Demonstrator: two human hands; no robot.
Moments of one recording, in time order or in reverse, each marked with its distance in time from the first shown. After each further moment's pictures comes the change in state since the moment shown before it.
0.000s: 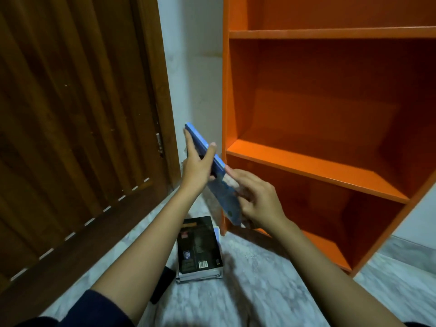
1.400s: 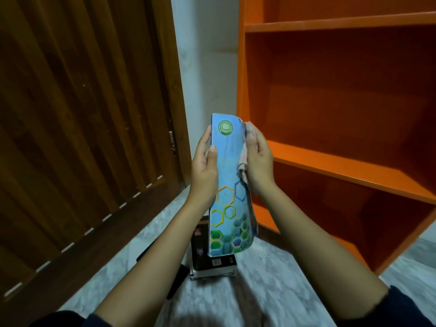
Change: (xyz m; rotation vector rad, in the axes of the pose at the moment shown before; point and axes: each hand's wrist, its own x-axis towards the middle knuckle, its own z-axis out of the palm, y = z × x) left_hand -0.029 0.004 -0.002 -0.360 -0.030 0.245; right_hand 0.079 -0.003 0.029 0.561 0.379 0.449
